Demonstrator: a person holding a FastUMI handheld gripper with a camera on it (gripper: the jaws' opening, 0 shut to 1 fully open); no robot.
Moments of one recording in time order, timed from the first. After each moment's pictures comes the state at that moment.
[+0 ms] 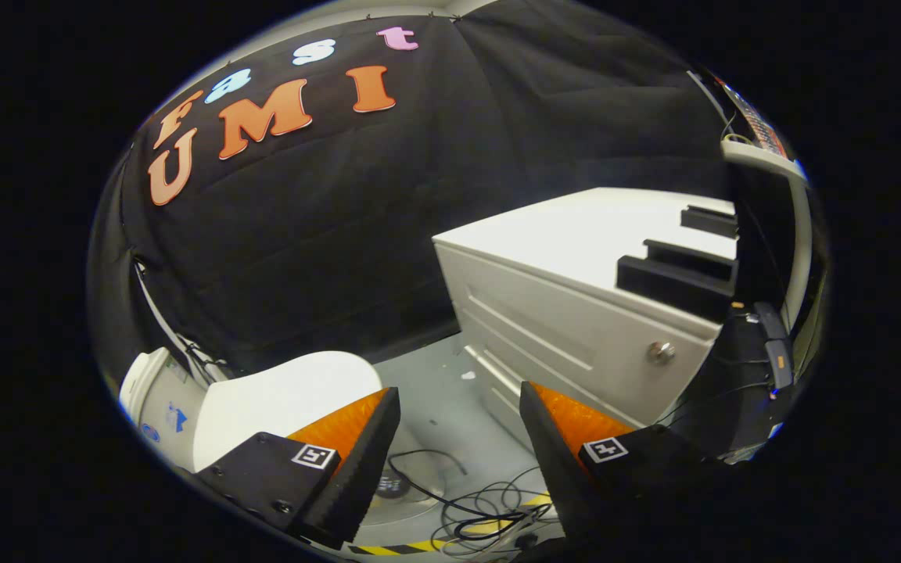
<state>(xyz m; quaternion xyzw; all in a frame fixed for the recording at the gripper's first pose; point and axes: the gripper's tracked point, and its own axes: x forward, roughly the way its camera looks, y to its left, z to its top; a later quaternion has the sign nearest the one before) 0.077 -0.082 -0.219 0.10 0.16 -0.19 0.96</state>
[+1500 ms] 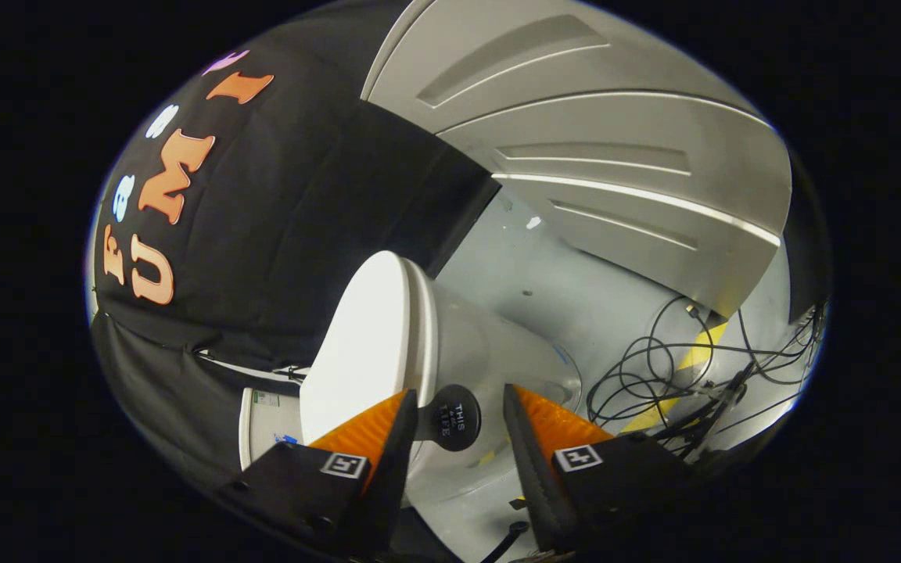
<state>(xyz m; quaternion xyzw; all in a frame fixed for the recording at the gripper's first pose) 0.050 0.062 -0.364 0.45 0.40 -0.04 0.80</state>
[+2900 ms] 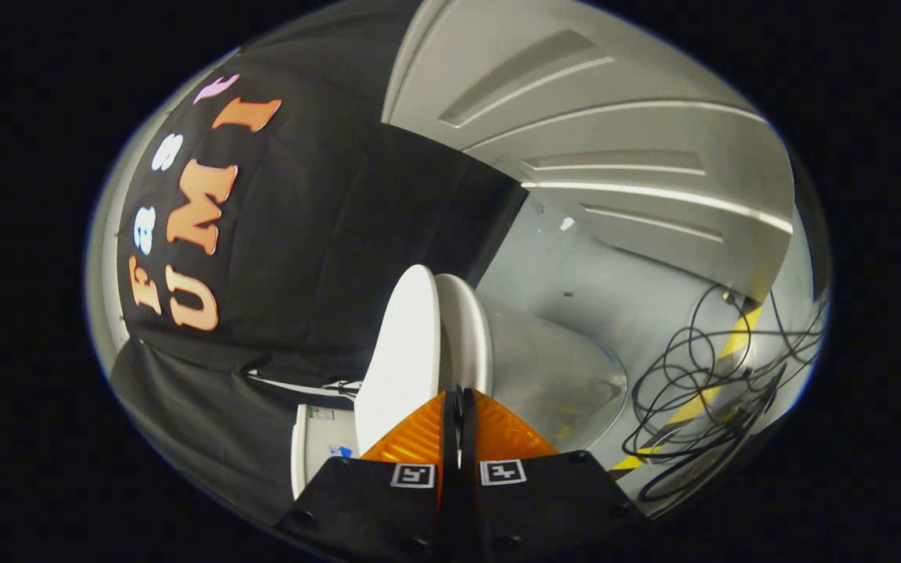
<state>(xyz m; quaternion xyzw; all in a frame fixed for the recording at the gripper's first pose) 0.069 0.059 -0.322 0.46 0.32 0.00 0.83</state>
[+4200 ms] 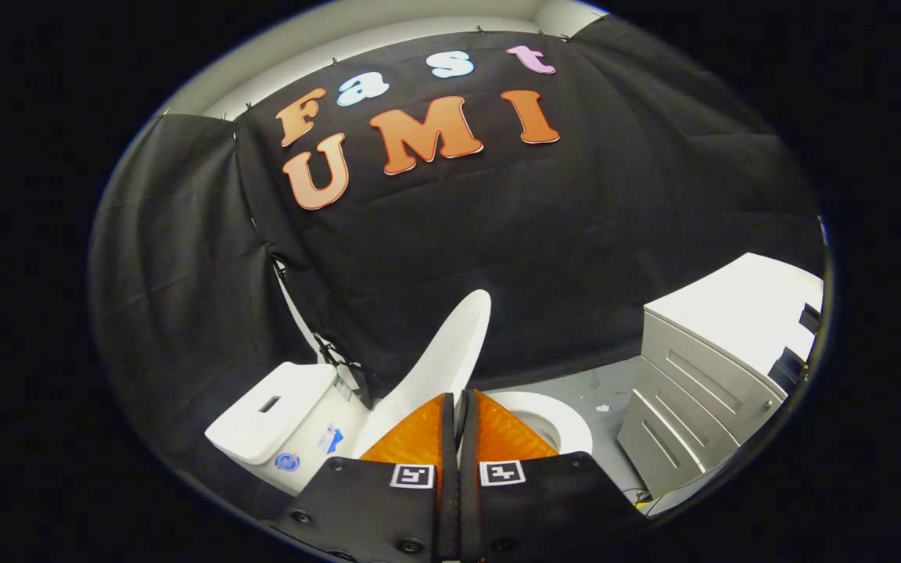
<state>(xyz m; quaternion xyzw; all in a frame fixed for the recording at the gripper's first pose) 0.098 0.238 -0.053 0.10 0.13 0.08 0.98</state>
